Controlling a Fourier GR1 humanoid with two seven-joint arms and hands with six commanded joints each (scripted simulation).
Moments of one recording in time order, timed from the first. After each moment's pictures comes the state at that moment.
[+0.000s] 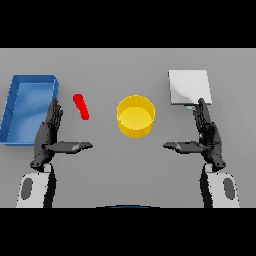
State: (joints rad) left arm 0.00 0.00 0.00 -1.57 0.00 0.00 0.00; right arm 0.00 0.00 0.00 -1.57 0.00 0.00 0.00
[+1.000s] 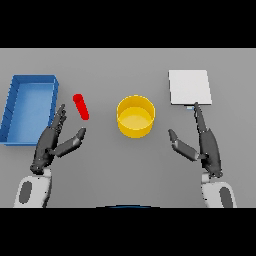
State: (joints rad) left arm 0.04 0.08 -0.09 -1.61 -0.14 -0.04 0.03; right arm 0.09 -0.05 0.13 -1.68 0.27 -0.08 -0.08
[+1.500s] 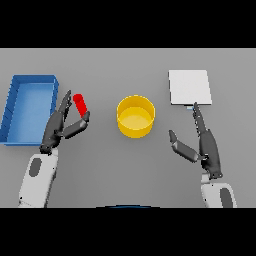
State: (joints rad) left arm -0.21 0.08 -0.03 -1.28 -0.16 -0.01 -0.06; right arm 0.10 -0.05 0.13 -1.68 0.25 -0.06 -0.11
